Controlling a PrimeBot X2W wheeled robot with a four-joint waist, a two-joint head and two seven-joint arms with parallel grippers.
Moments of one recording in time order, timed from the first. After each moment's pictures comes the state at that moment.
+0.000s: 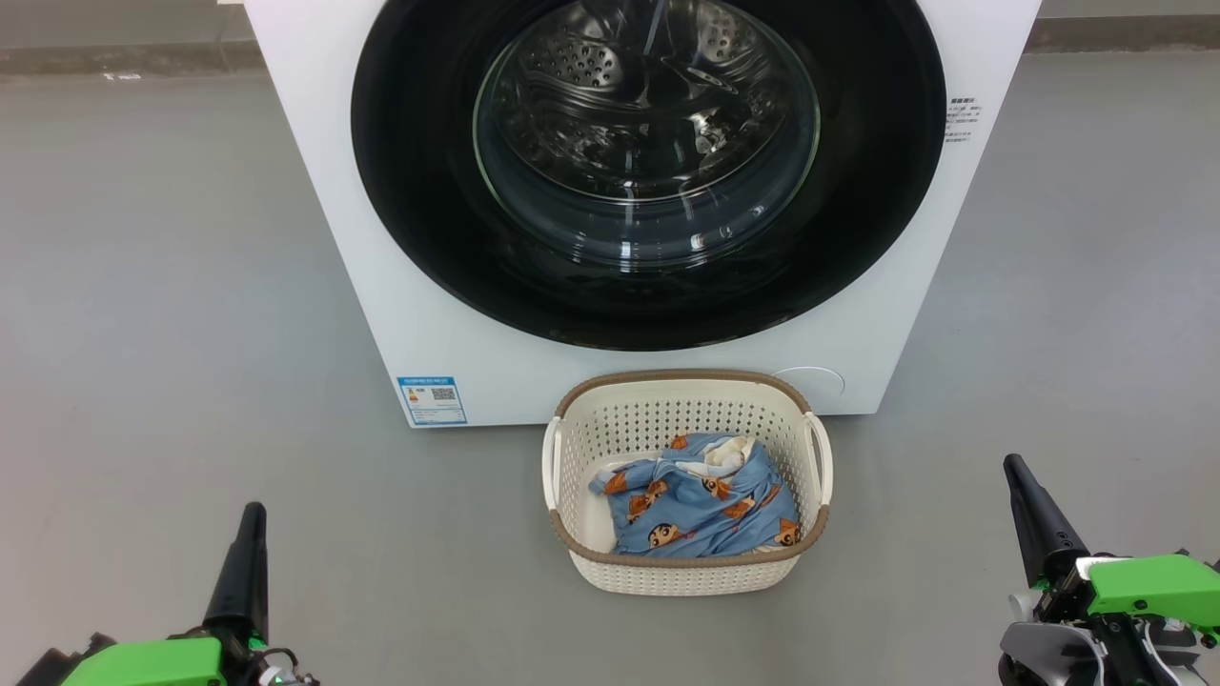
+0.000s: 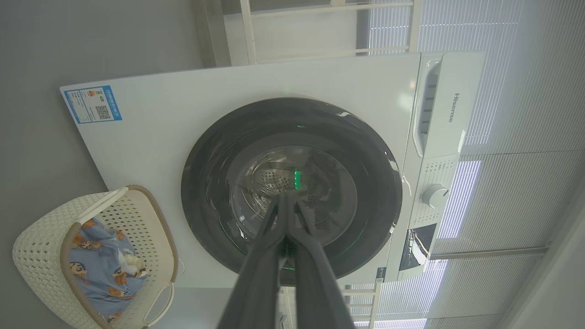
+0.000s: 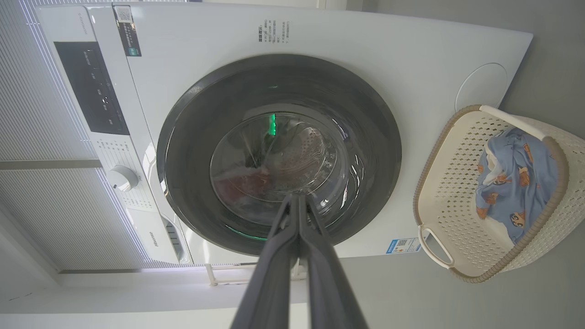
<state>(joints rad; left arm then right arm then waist) -0.10 0.04 0.08 0.23 -1.62 -0.10 0.11 -0.07 -0.19 0.09 0.25 1.79 0.13 -0.06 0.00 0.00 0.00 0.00</state>
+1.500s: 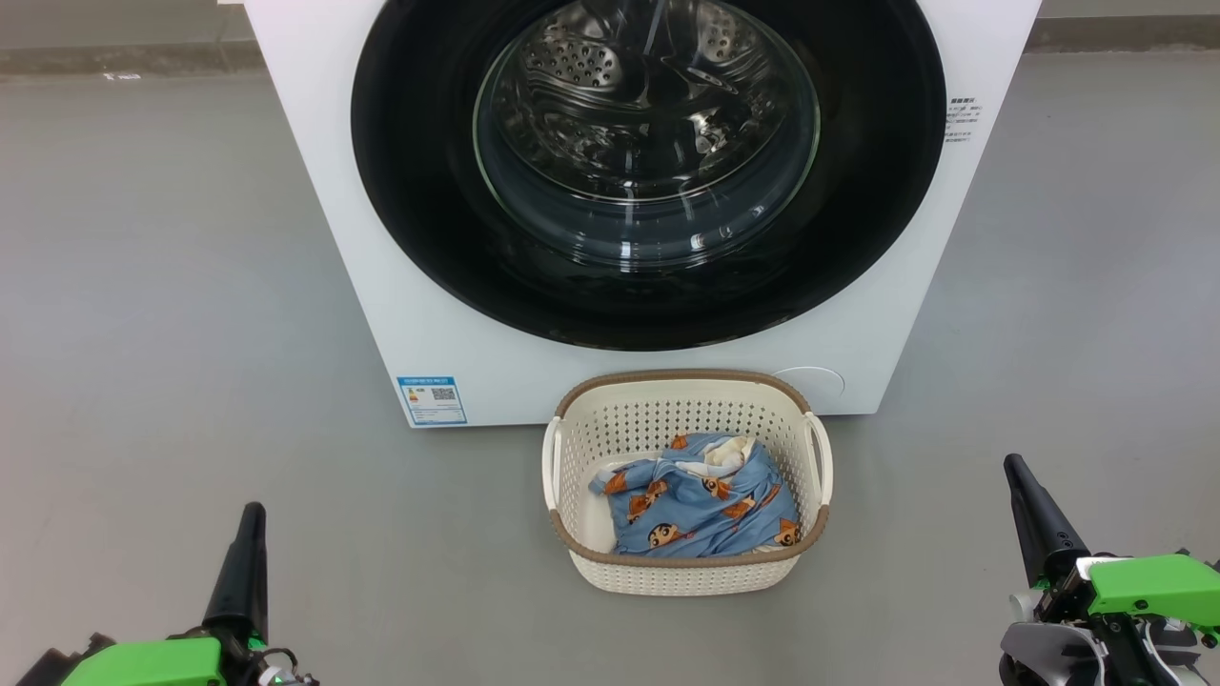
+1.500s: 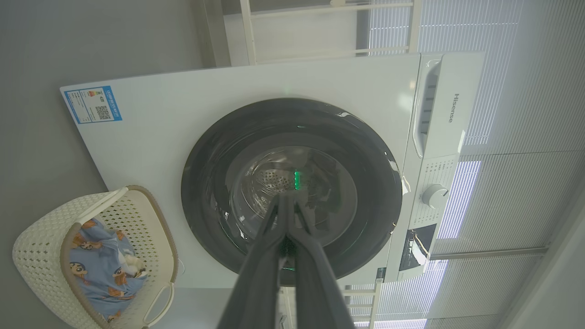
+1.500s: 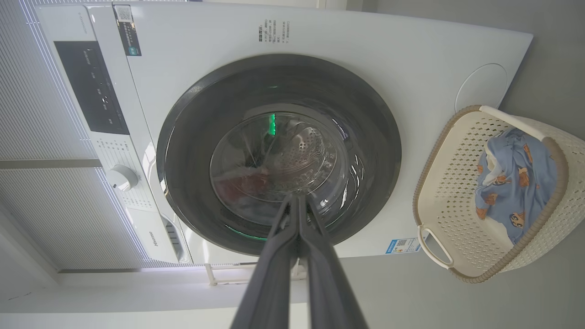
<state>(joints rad) -0.10 0.04 0.08 0.23 -1.62 -0.10 0.11 -0.07 -0.20 0.09 0.25 1.79 0.13 -0.06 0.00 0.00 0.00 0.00</state>
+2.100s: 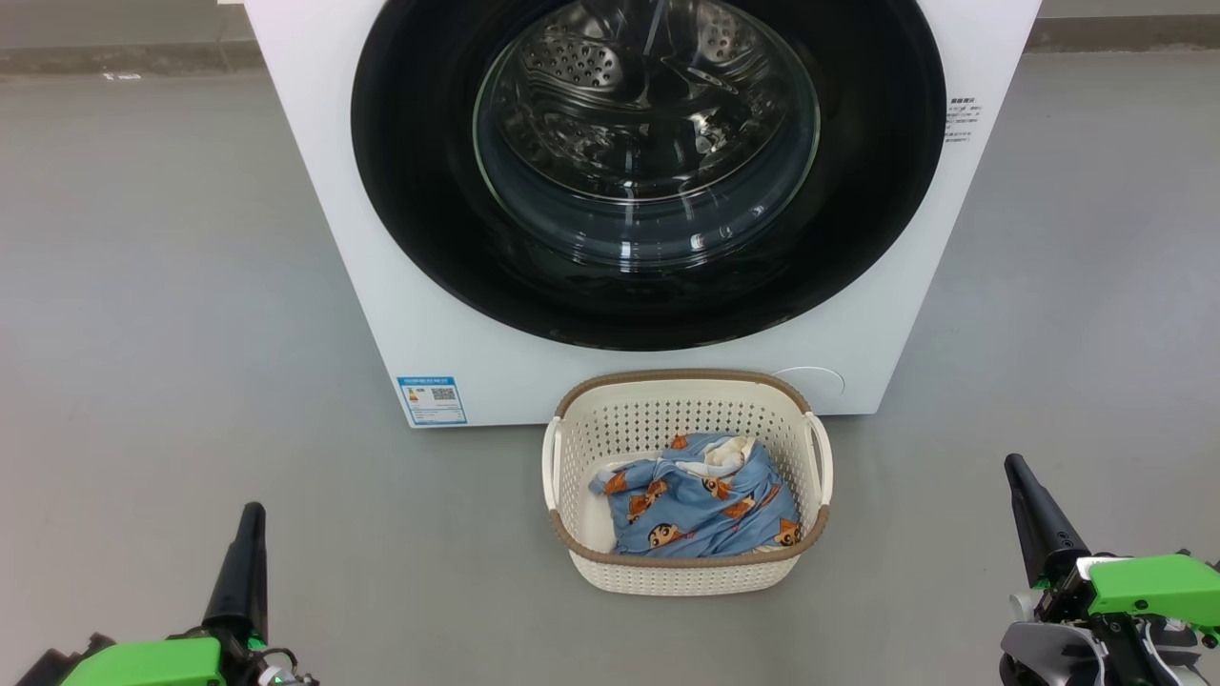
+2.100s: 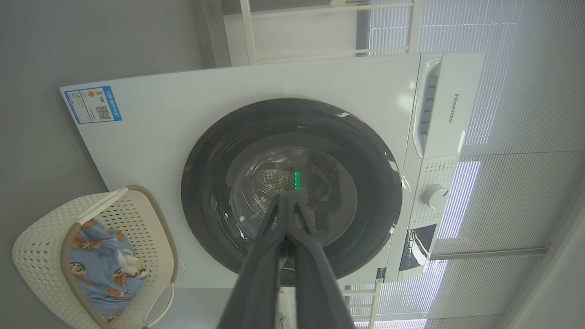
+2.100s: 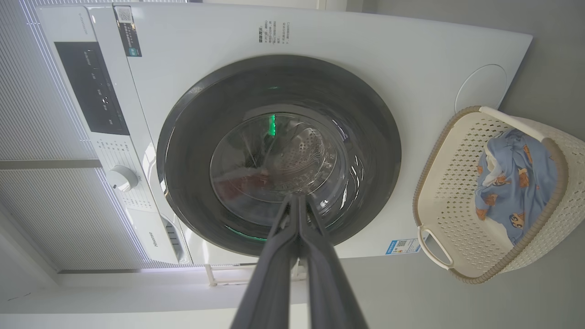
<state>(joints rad) -0.10 0.04 0.08 0.23 -1.62 -0.10 0.11 -0.07 -0.20 0.09 0.25 1.79 0.13 -0.06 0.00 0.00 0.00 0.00</state>
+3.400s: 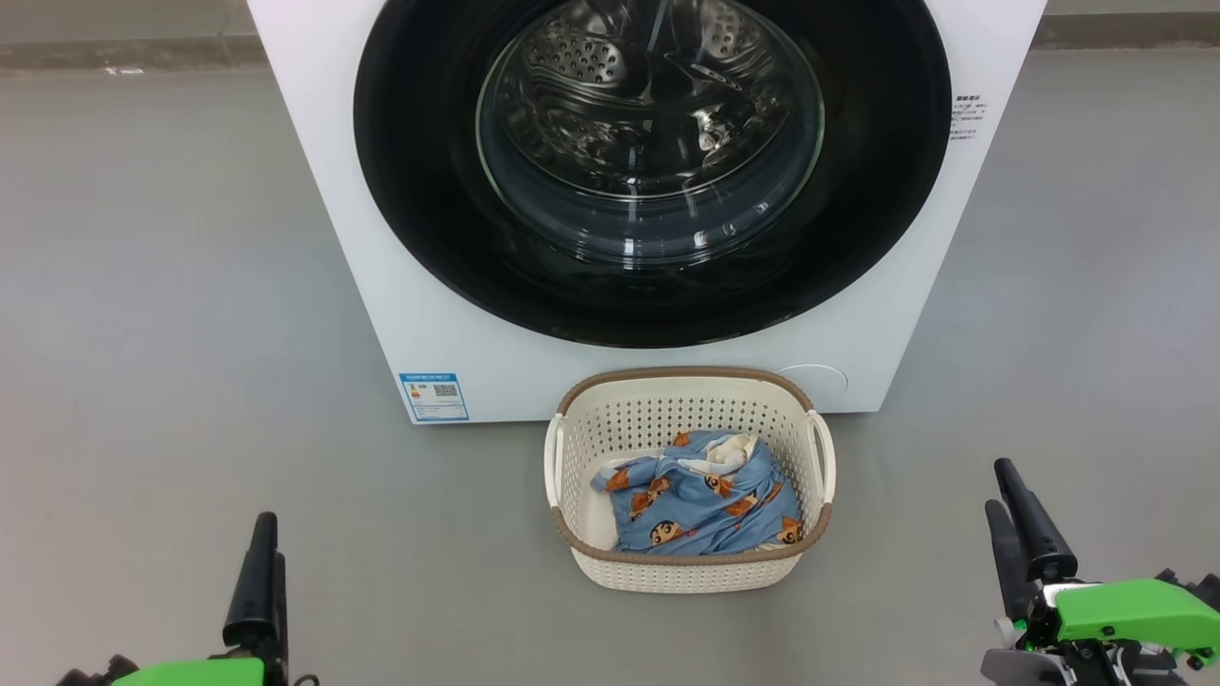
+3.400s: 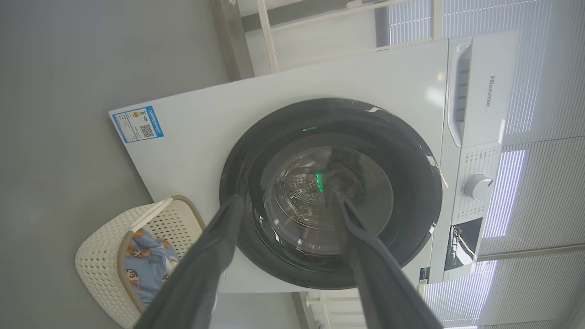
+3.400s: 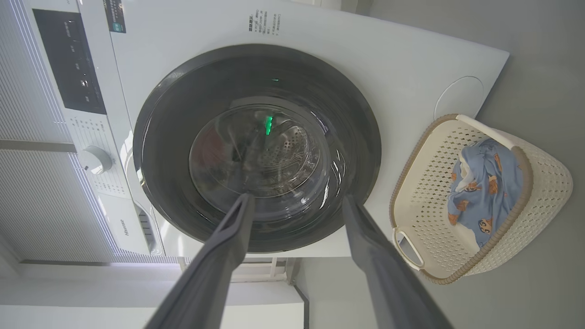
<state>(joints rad) -0.07 0.03 0.04 0.26 -1.51 -0.10 0.02 -0.03 -0.15 0.10 0.25 1.66 0.13 -0.10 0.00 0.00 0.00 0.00</state>
